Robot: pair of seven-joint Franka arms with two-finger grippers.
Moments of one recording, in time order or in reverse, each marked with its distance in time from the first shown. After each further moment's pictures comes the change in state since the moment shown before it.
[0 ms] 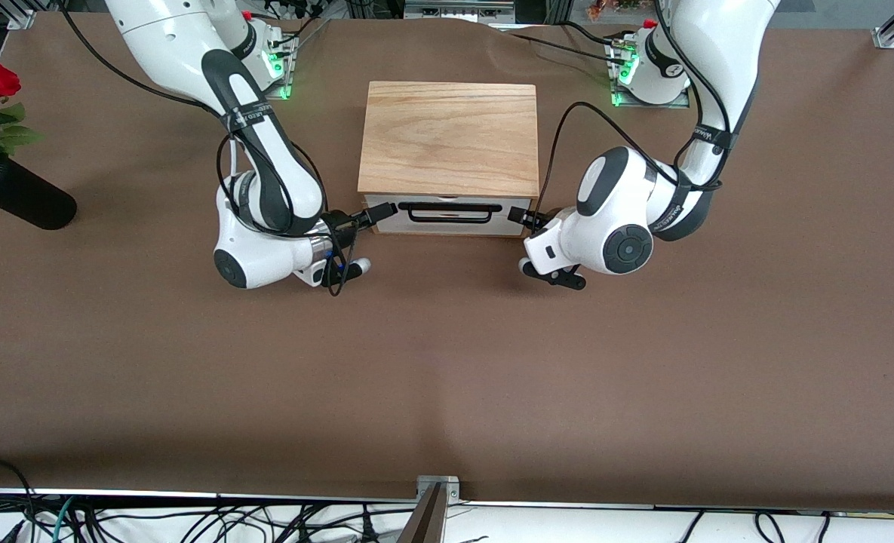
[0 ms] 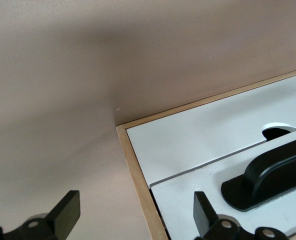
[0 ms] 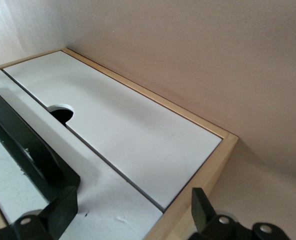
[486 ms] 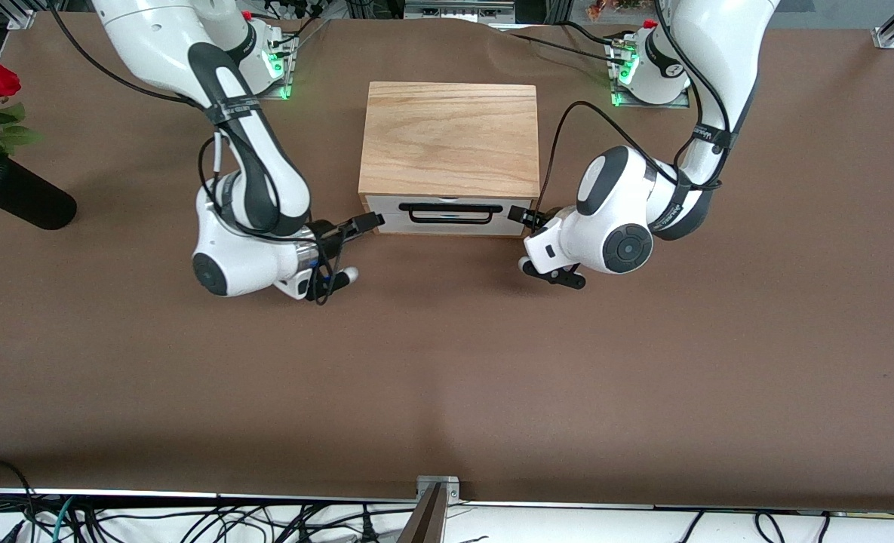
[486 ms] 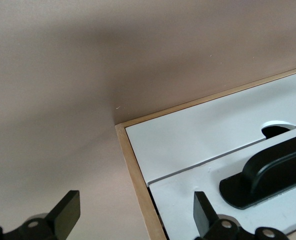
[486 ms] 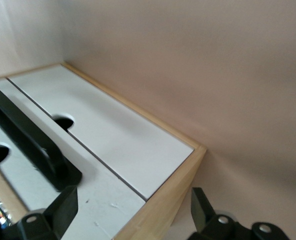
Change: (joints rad) left arm 0.000 -0.002 -0.001 -0.004 0.000 0.000 0.001; right arm -0.044 -0.003 -0.014 0.108 -0.090 -0.013 -0.010
